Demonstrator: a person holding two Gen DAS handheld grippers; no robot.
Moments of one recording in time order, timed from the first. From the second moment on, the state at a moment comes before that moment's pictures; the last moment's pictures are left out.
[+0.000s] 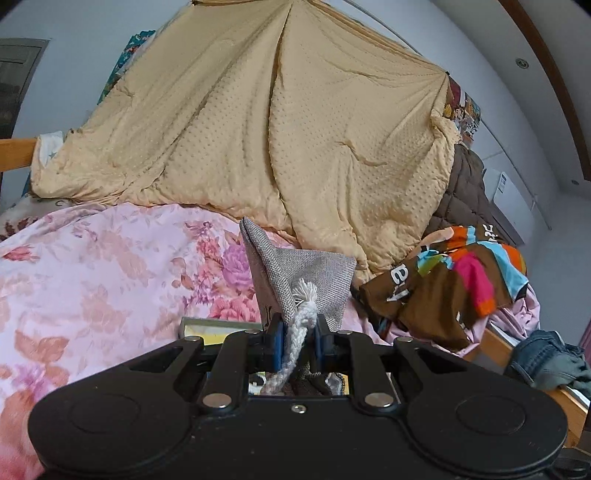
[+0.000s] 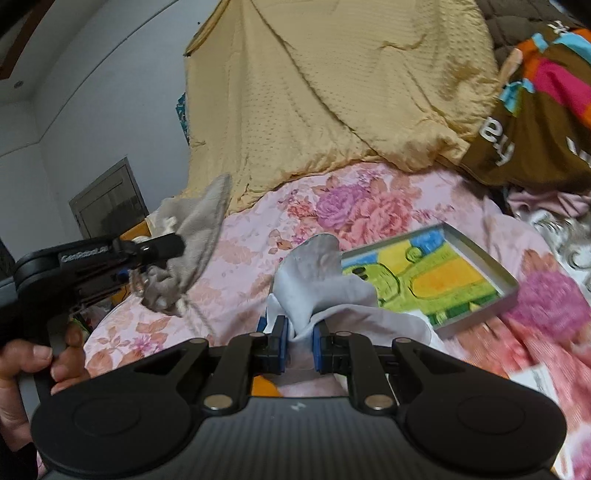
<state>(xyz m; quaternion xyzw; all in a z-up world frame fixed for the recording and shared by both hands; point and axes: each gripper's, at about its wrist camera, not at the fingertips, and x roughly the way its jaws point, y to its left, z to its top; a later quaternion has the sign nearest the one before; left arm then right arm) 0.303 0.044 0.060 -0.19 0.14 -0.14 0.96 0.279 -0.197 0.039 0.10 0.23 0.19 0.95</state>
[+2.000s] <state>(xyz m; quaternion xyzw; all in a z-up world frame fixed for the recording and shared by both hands) 0.403 0.046 -0.025 -0.14 0.33 -0.11 0.93 0.381 -0.170 -0.008 0.03 0.33 0.13 0.94</state>
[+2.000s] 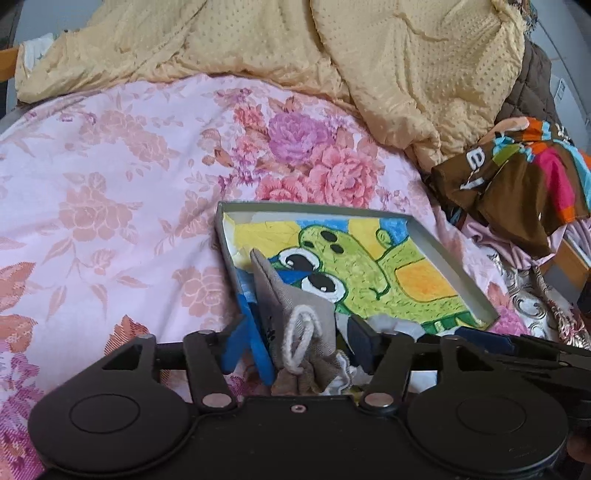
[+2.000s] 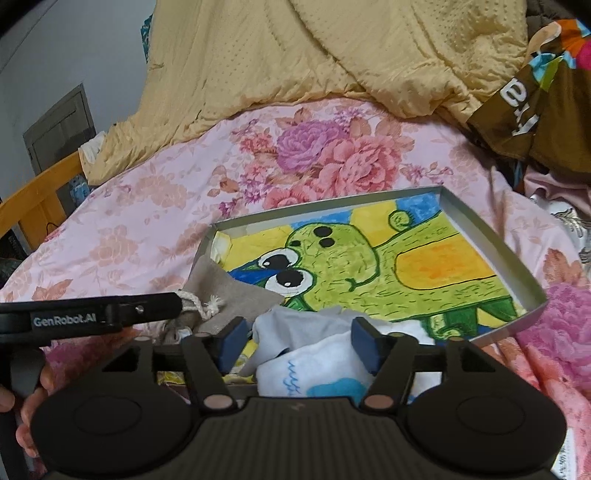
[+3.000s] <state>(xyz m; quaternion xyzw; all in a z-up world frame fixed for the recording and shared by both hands) 0.256 0.031 0.040 -0.09 0.23 -0.10 0.96 0.219 -0.219 0.058 0.04 0.18 0.08 0.98</state>
